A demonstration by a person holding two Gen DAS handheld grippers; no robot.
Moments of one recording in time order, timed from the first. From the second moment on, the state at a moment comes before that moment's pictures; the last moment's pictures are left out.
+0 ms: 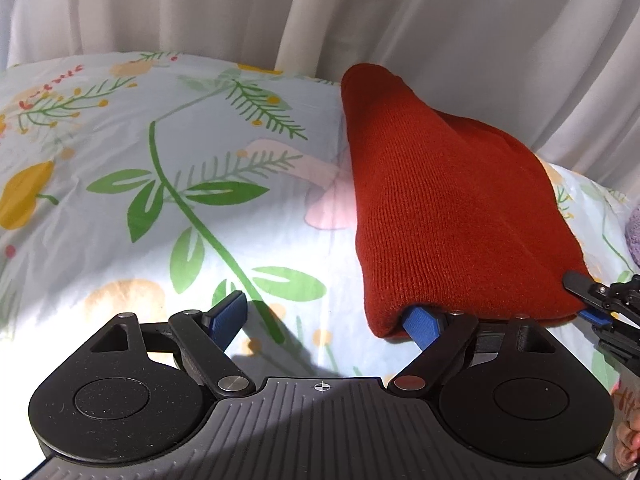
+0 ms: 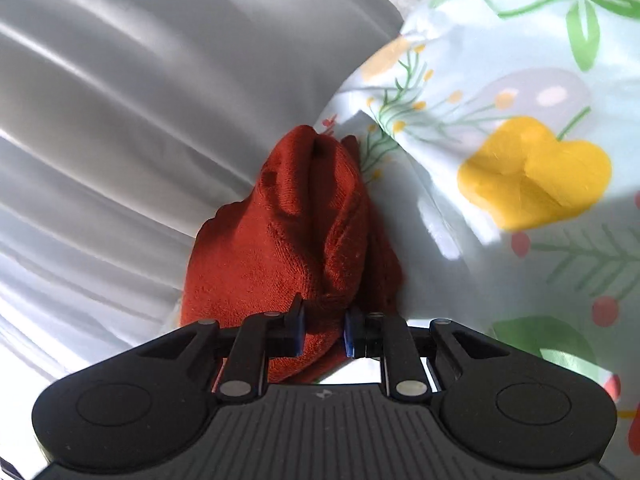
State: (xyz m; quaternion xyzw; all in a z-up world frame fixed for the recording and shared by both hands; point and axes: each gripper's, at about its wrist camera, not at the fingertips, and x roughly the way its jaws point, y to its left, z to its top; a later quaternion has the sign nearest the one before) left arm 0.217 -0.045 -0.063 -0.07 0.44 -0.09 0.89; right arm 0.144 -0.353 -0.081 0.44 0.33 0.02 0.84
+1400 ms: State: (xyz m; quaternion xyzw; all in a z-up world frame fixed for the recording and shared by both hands) left arm 0.430 -0.147 -0.075 -0.04 0.44 -0.06 0.90; right arm 0.348 -0.303 -0.068 0.21 0.31 -0.06 0.93
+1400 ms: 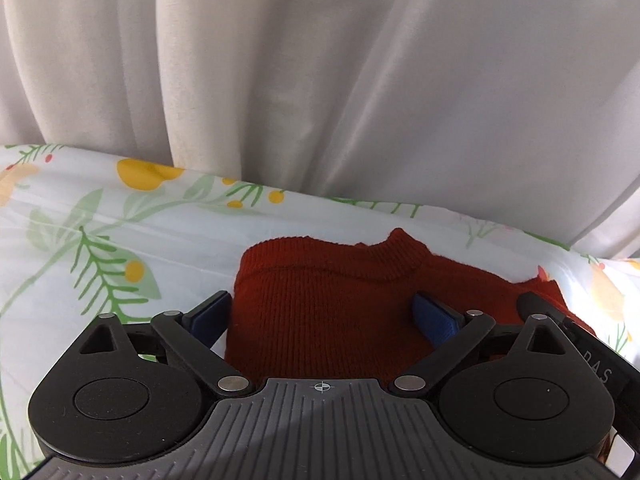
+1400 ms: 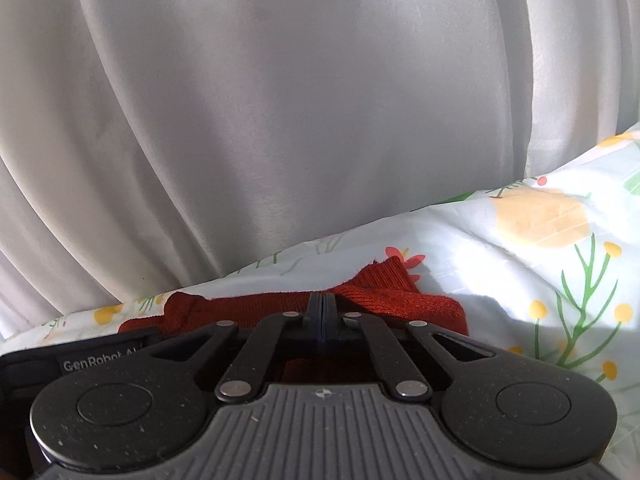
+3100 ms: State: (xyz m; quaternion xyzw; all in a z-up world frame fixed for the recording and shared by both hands) left arm 0.344 -0.042 -0.075 -0.27 0.49 -0.28 0.78; right arm 0.237 -0.415 -0.085 0.43 0.40 0.08 0.80
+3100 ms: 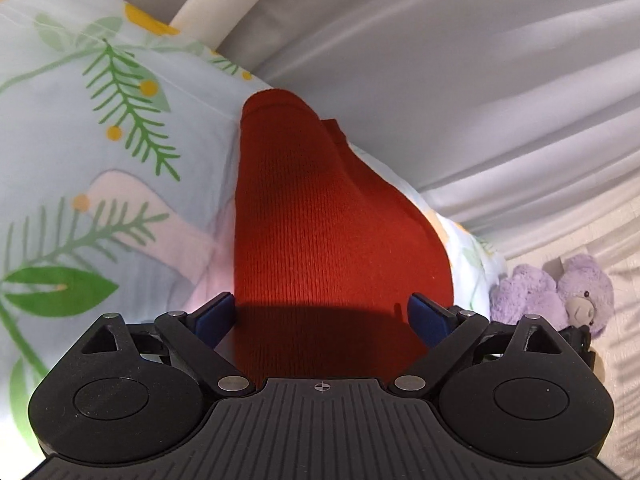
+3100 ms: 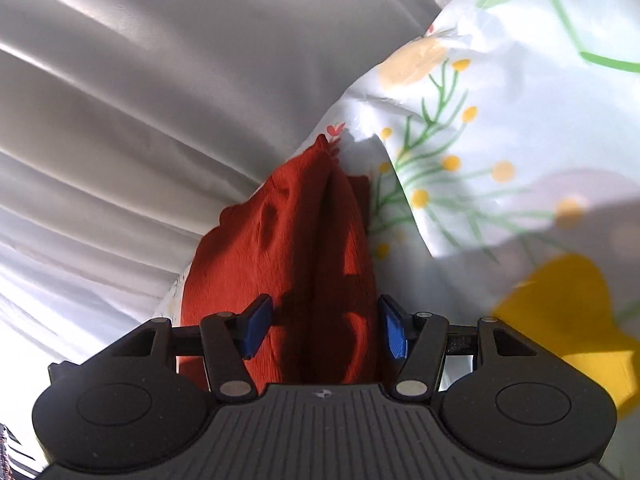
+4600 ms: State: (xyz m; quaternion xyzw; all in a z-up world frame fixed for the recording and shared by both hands) left arm 0.290 0.019 -0.018 -0.34 0.40 -0.28 0.80; right arm 0.254 -0.335 -0.036 0.46 0.37 0.23 0.78
